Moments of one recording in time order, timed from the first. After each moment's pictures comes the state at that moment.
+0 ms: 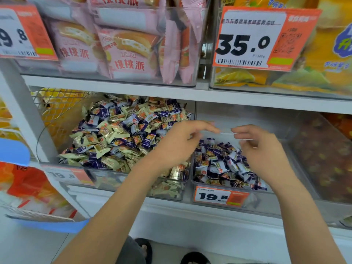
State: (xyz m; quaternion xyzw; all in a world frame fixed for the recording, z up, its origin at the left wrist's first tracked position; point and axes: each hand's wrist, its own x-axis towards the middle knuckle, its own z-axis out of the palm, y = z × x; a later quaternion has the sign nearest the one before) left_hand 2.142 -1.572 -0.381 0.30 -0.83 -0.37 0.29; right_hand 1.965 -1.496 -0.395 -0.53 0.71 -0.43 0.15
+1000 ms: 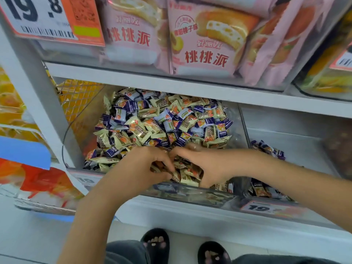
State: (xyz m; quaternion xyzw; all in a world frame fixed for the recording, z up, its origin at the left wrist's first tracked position) left_hand 2.301 -1.603 -0.408 0.41 -0.82 -0.35 0.17; right_hand 2.102 -1.598 -0.402 -0.79 0.51 0.14 0.31
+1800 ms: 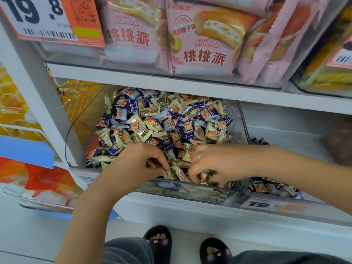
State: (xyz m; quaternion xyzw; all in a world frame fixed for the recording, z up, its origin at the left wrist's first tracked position) left_hand 2.310 -1.608 -0.410 0.41 -0.82 -0.34 0.18; right_hand 2.080 -1.589 -0.392 -0.88 0.40 0.16 0.19
